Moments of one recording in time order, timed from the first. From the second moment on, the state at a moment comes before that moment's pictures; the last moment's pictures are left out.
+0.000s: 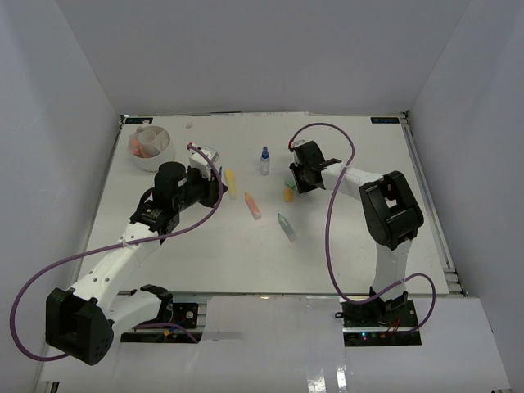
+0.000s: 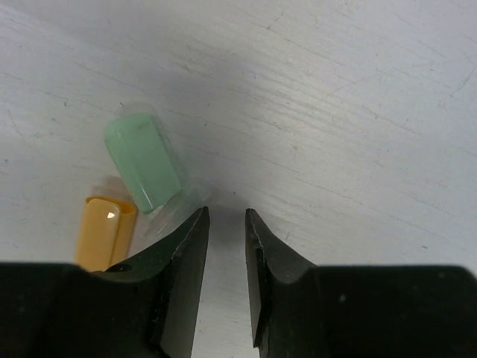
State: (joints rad) left arm -0.39 1.05 0.79 -0.11 0.30 -0.03; right arm 0.50 1.96 1.29 -0.28 0.11 0.03
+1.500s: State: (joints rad) left arm -0.39 1.05 0.79 -0.11 0.30 -0.03; right arm 0.50 1.99 1.31 -0.26 0.13 0.38
